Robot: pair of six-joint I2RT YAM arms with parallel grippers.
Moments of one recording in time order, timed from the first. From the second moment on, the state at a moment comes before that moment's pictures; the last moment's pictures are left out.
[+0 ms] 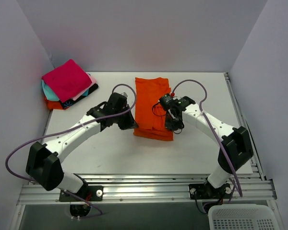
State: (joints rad) left arm -0.68 1.41 1.16 -0.59 0.13 -0.91; right arm 0.63 1.59 1.28 -0.99 0.23 0.79
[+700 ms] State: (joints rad) left arm -0.42 2.12 1.83 -0.59 0.35 -0.72; right arm 0.40 2.27 2.05 -1.06 0.20 0.55
